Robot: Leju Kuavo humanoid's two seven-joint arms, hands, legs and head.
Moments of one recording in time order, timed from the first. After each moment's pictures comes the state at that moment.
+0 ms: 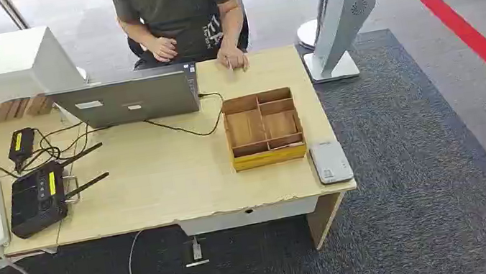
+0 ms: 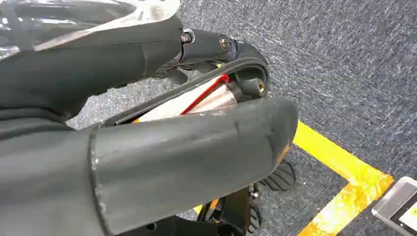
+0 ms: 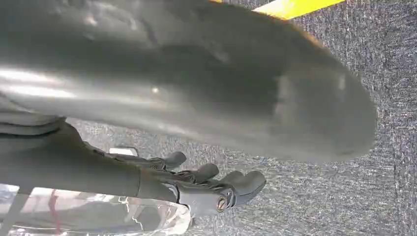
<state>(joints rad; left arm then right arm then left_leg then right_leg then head) -0.11 0.08 -0.92 -0.20 1.43 0.35 -0.18 -0.09 -0.09 -0.02 -0.18 0.08 -0.49 0.22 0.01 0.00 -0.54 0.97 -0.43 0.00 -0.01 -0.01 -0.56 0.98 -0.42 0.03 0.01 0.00</state>
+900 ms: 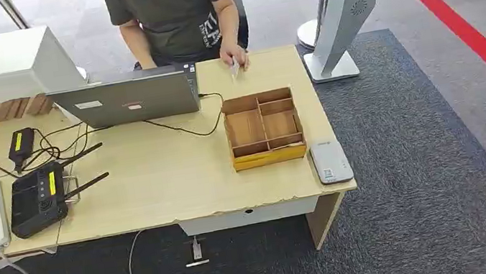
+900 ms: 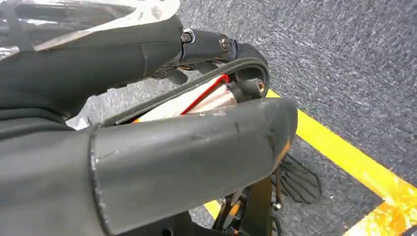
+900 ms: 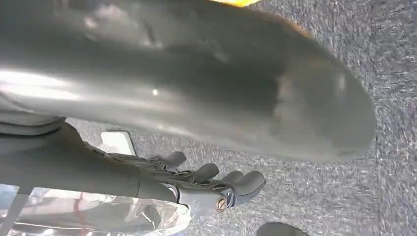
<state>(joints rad) -0.11 0.05 -0.91 -0.20 1.42 0.41 -0.10 -0.09 -0.10 -0.01 -0.18 0.10 -0.56 0.19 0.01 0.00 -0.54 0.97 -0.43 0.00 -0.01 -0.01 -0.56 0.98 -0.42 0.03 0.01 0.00</state>
